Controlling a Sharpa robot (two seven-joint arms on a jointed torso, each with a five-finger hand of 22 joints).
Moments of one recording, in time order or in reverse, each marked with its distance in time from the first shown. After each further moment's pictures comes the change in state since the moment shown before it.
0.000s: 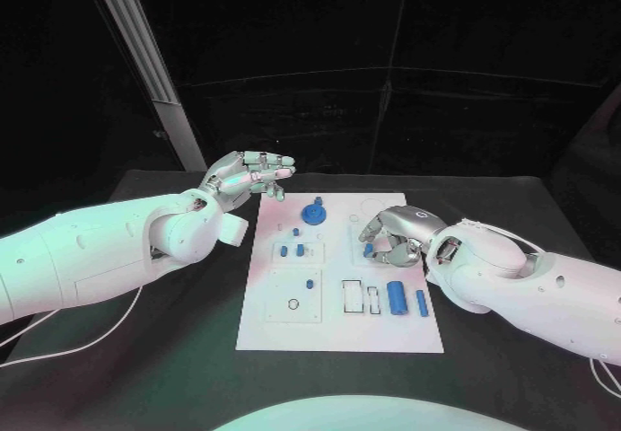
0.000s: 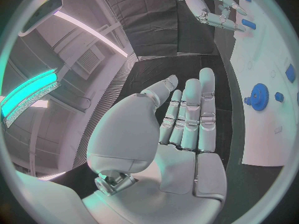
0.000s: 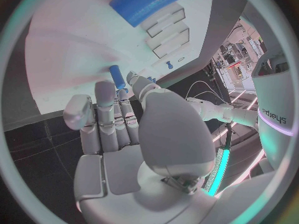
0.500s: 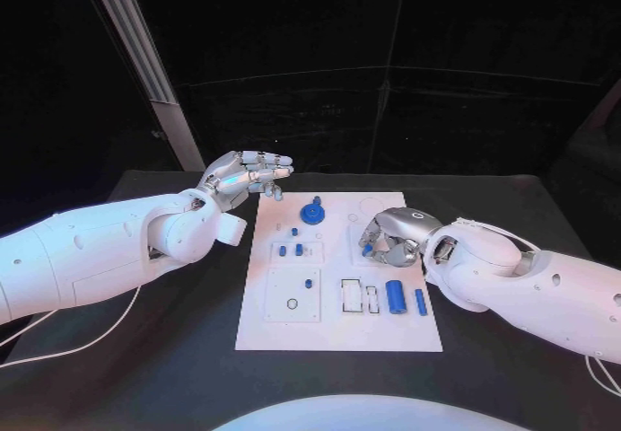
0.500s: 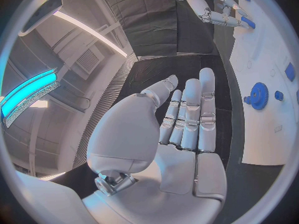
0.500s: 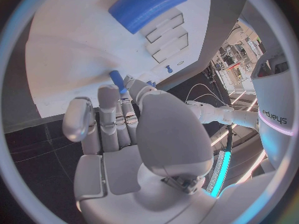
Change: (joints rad) left arm 0.000 -0.001 0.000 -0.002 0.000 0.001 -0.003; left_hand 0.000 0.000 0.000 0.000 0.000 0.000 0.000 0.000 0.000 0.000 0.000 0.005 0.000 0.000 0.000 0.000 0.000 0.000 0.000 0.000 0.000 -0.001; right arm 0.001 0.008 0.001 -0.005 -0.005 0.032 -0.005; right_hand 0.037 0.048 0.046 0.008 -0.036 0.080 -0.003 0.019 0.006 0.112 -0.015 0.030 -0.004 0.034 -0.020 0.051 0.053 -0.017 0.077 -0.016 0.065 0.090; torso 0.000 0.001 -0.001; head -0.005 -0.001
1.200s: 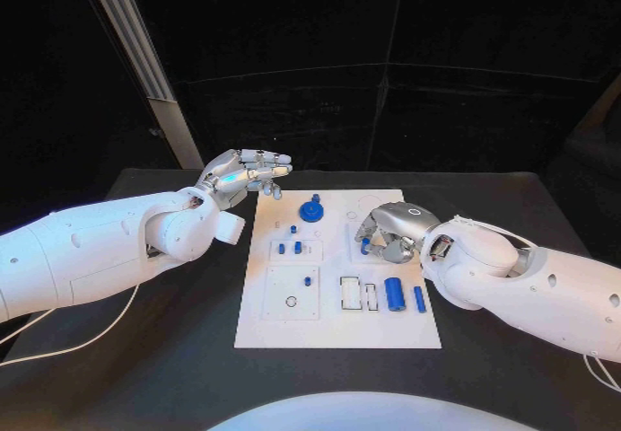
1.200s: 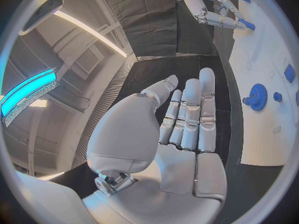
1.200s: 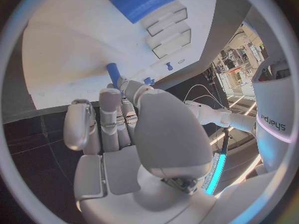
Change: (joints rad) left arm 0.000 -0.001 0.000 0.001 0.000 0.008 -0.009; left_hand 0.000 0.000 0.000 0.000 0.000 0.000 0.000 0.000 0.000 0.000 0.000 0.000 0.000 -0.004 0.004 0.000 -0.002 0.000 0.000 0.000 0.000 -0.001; right arm -0.002 0.001 -0.001 0.023 -0.057 -0.048 -0.005; right_hand 0.058 0.012 0.144 -0.081 -0.036 0.050 -0.005 0.009 -0.001 0.058 0.014 0.000 0.001 0.009 -0.009 0.036 0.030 0.000 0.033 -0.014 0.050 0.066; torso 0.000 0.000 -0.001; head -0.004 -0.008
